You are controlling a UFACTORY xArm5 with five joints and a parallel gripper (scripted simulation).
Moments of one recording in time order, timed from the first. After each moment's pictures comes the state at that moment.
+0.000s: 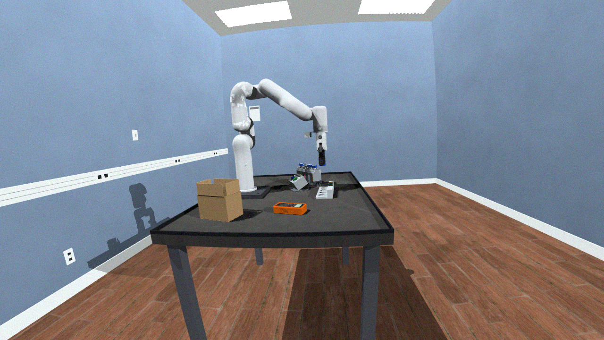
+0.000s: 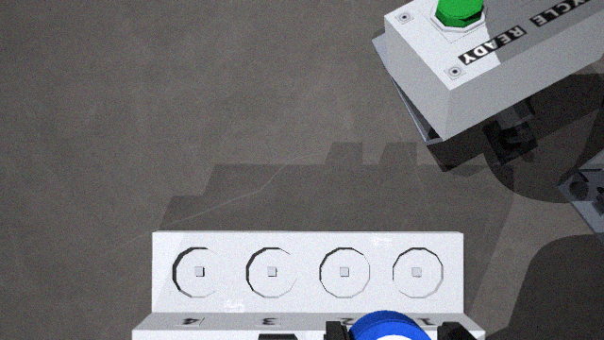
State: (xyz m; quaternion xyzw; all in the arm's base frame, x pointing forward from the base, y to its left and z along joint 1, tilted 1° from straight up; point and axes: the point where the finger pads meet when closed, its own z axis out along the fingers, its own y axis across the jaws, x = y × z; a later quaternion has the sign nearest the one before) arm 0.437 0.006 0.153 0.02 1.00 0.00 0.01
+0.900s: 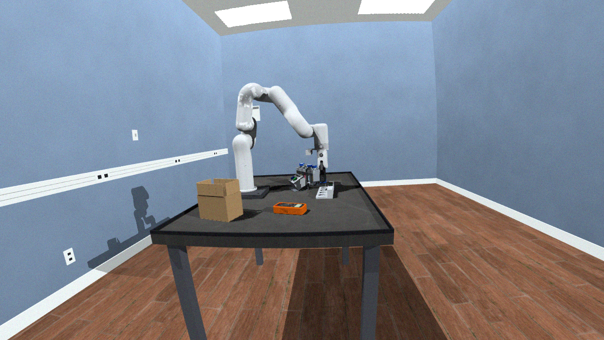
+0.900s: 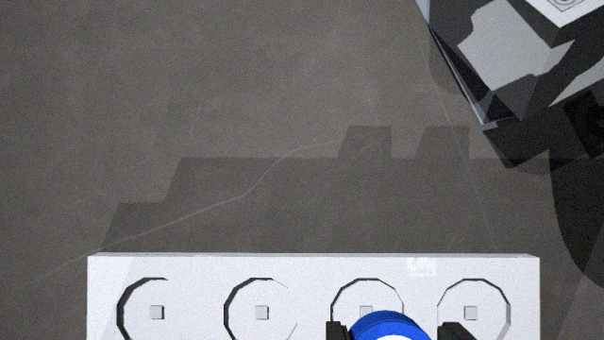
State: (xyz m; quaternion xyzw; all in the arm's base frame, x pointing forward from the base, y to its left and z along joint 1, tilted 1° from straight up) arm 0.439 0.004 0.061 0.02 1.00 0.00 0.01
